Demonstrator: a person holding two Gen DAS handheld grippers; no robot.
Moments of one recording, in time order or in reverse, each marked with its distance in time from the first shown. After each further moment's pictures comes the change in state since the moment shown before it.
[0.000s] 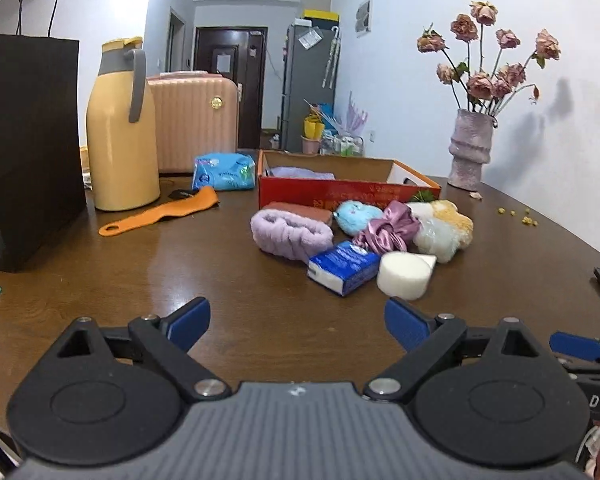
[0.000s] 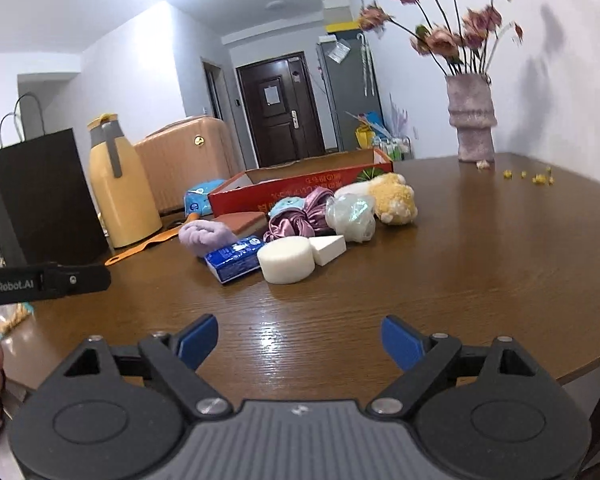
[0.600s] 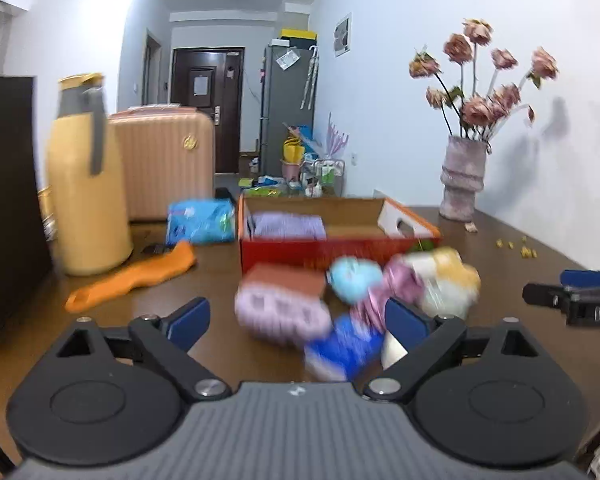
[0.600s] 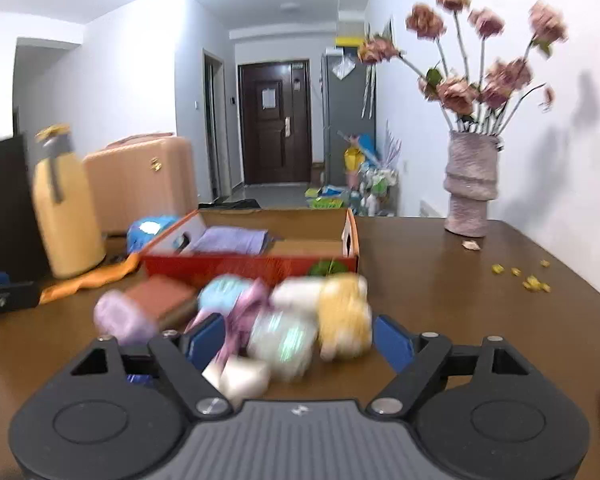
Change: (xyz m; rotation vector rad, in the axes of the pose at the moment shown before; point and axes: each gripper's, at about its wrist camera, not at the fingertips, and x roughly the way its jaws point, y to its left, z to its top) left arm 0.040 -0.002 0.050 0.040 -0.052 -0.054; right arm 0.048 -0.018 0.094 -0.186 -0.052 -0.101
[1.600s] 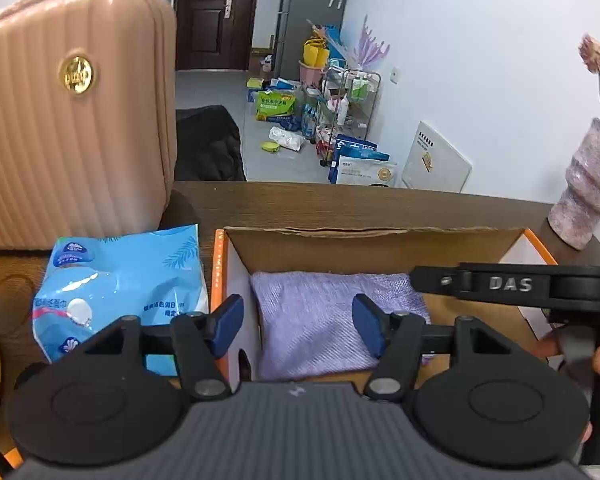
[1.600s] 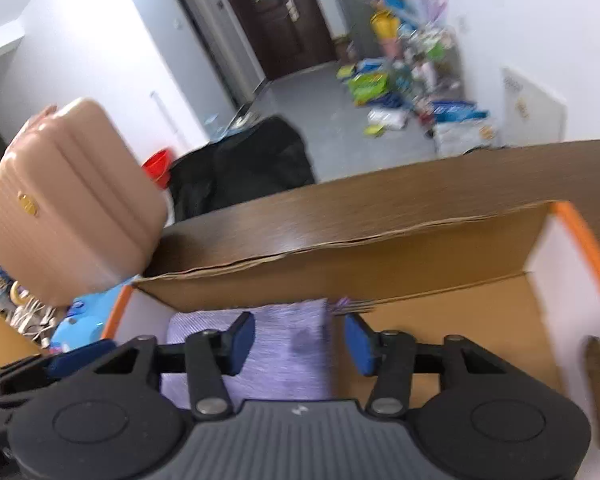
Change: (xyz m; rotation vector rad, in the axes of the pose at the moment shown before) left arm 0.418 0.074 0.166 -0.075 0.336 0.003; right arm 0.472 0.007 0.176 0.290 0.389 0.184
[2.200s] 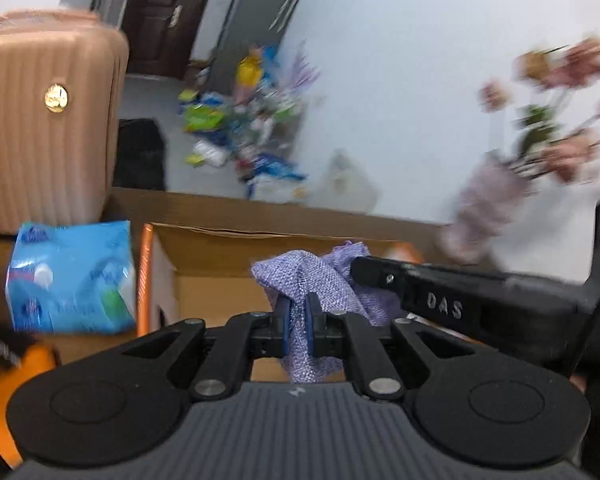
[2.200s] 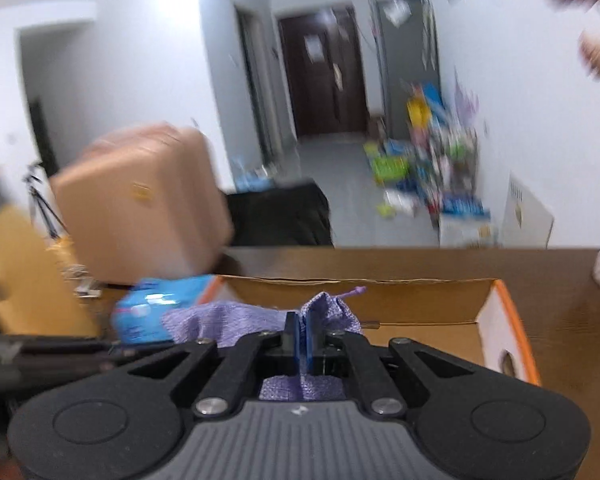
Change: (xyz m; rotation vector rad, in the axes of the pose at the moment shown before) left arm -0.055 -0.010 -0.008 -0.062 -0.028 -0.248; right arm -0.076 0.059 -0.007 -0.232 -0.082 -0.037
